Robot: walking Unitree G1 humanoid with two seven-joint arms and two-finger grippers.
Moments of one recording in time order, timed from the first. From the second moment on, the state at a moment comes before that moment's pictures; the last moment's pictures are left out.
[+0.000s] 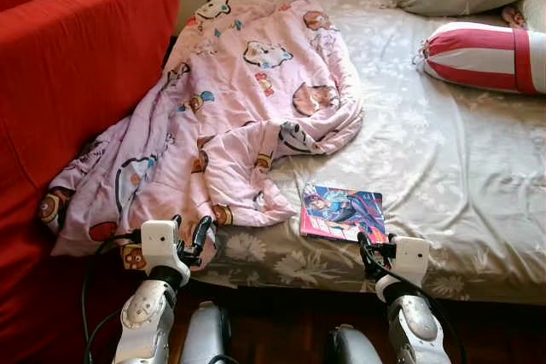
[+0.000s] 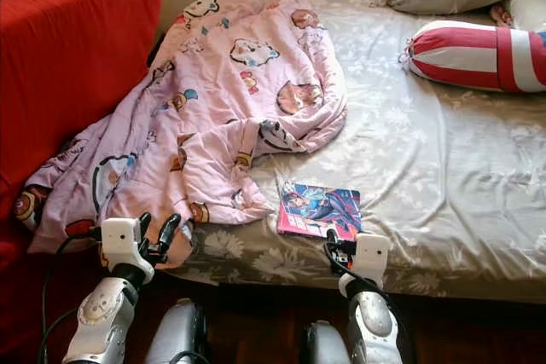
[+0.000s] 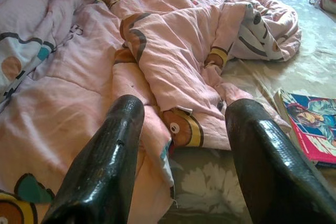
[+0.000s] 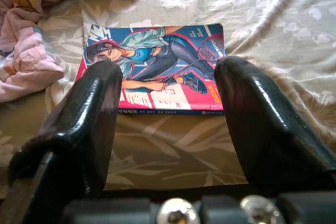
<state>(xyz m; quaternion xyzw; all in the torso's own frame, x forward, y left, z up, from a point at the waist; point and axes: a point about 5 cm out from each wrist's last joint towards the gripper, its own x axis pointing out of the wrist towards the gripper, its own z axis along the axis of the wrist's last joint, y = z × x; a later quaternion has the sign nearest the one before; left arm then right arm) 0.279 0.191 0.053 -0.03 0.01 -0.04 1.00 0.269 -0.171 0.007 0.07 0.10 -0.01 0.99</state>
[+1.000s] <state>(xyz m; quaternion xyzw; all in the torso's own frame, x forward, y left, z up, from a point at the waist) 0.280 0.182 0.052 -0.03 0.01 -0.06 1.00 0.264 -0.166 0.001 0.06 0.12 0.00 0.99</state>
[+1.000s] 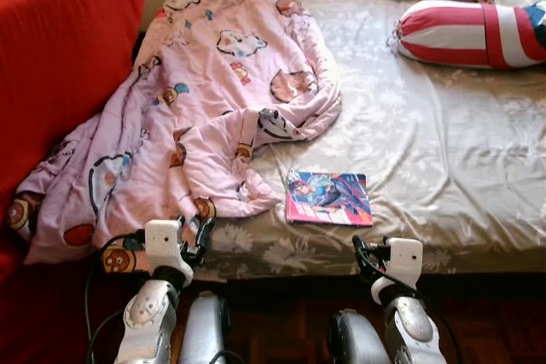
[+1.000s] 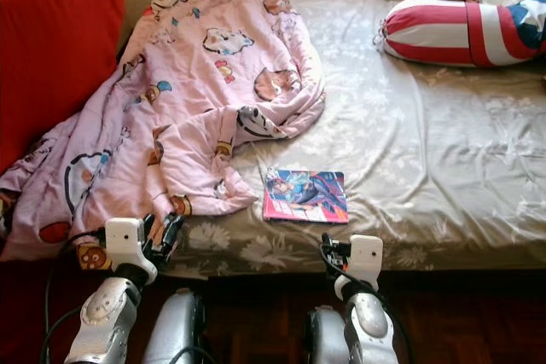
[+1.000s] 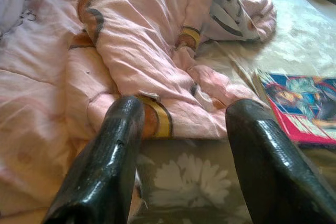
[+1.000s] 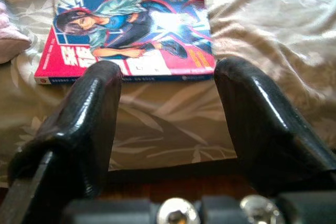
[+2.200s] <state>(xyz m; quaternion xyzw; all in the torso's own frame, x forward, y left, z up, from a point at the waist) 0.280 0.185 0.053 -0.03 0.01 -0.06 1.00 0.263 -0.213 0.006 -0.15 0.12 -0.06 0.98</state>
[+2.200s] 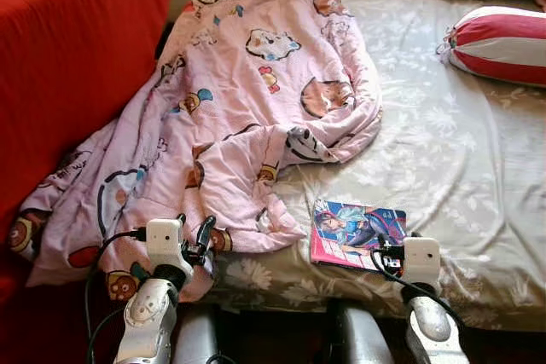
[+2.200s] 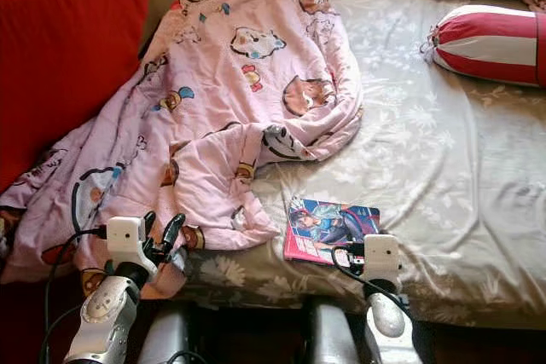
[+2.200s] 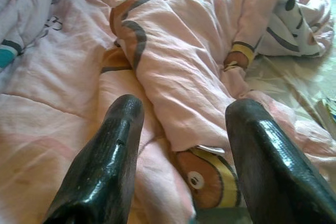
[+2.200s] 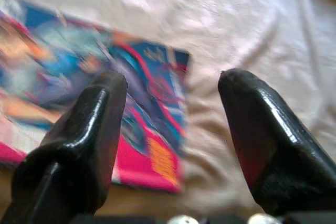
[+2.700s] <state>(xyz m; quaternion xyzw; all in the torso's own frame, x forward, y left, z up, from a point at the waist) 0.279 0.185 0.051 -0.03 0.01 -0.06 1.00 0.242 -0.210 -0.030 -0.38 0.22 0.07 0.89</state>
